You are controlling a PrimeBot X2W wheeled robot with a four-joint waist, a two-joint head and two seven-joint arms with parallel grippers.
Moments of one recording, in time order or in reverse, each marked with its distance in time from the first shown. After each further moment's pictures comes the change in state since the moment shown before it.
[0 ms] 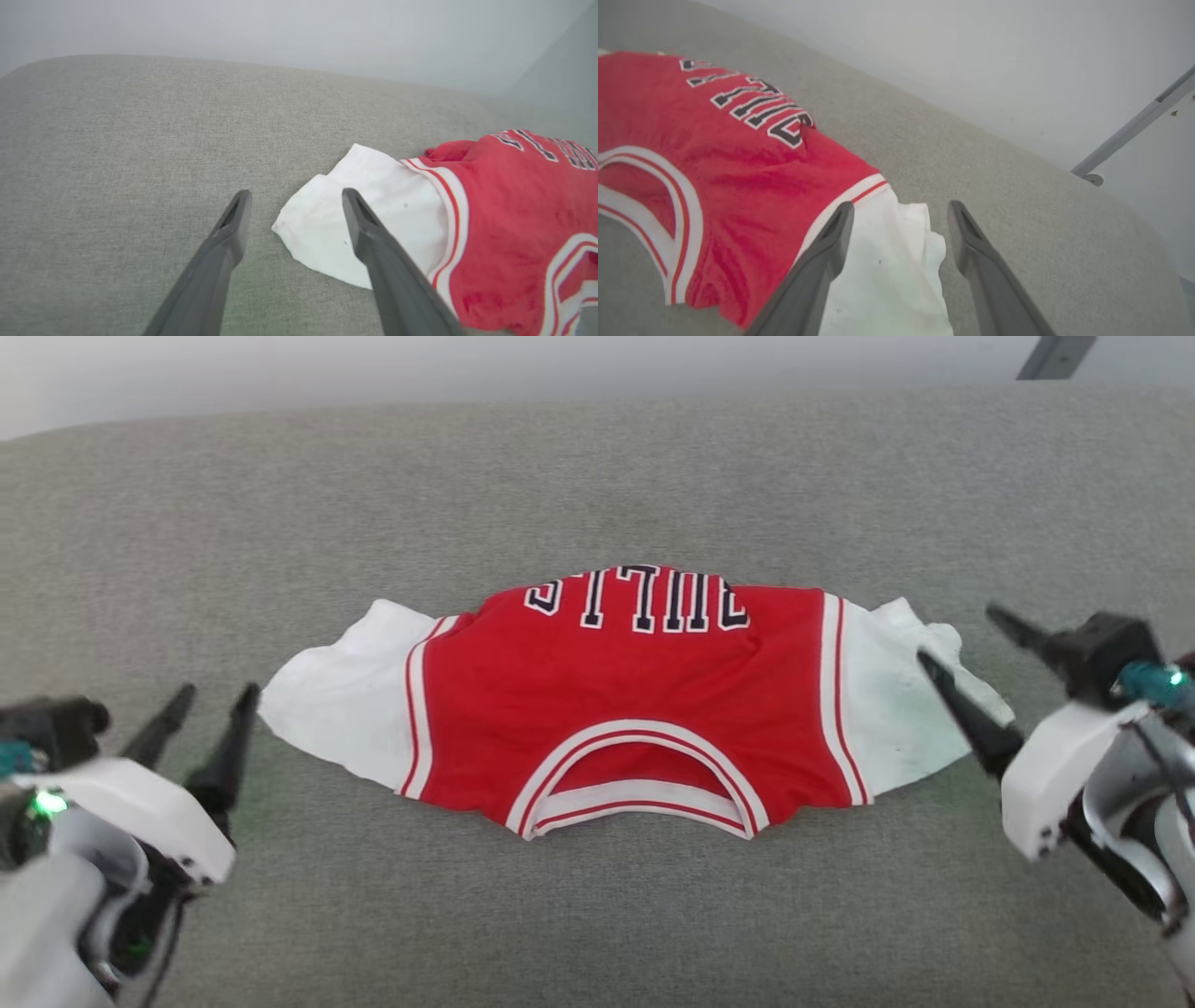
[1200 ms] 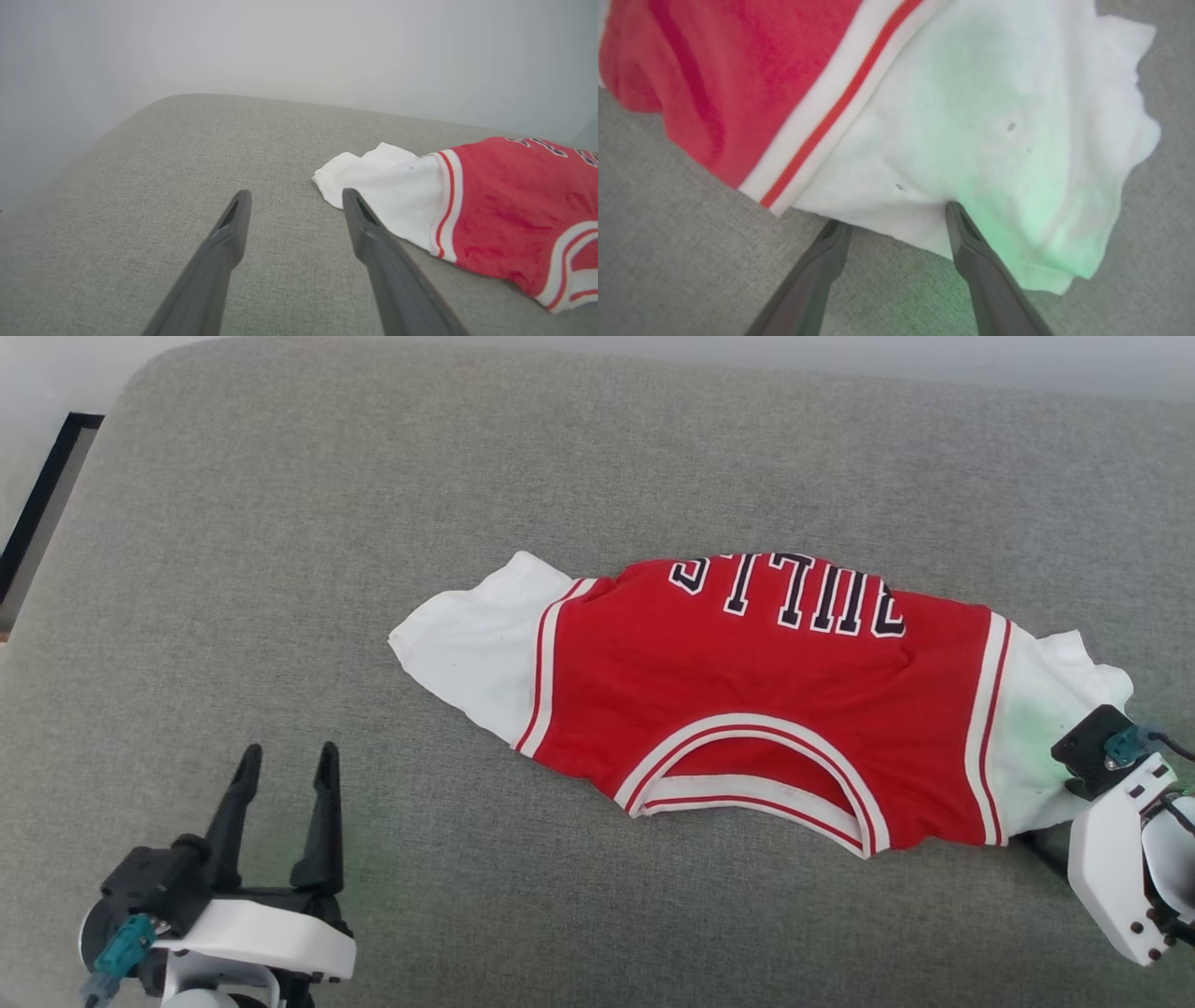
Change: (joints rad) left arm 0.461 -0.568 0.706 -0.327 0.804 -0.059 -0.026; right arm 0.038 -0.318 0.256 -0.002 0.179 0.003 0.414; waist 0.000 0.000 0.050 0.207
